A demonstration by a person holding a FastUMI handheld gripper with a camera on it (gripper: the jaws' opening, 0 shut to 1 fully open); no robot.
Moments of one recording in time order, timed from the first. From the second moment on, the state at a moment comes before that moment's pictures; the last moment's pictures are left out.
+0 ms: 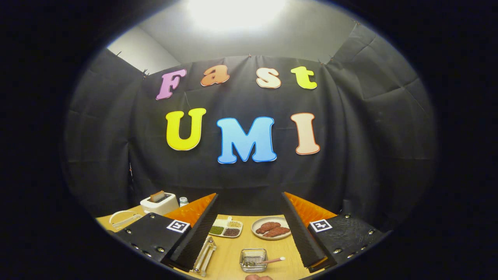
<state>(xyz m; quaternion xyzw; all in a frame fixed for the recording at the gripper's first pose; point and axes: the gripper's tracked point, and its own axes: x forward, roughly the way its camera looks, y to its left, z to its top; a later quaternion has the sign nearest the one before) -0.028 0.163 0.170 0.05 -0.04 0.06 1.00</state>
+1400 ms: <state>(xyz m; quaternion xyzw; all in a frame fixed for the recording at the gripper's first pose) -0.006 0.382 0.021 0.05 0.41 0.17 0.89</state>
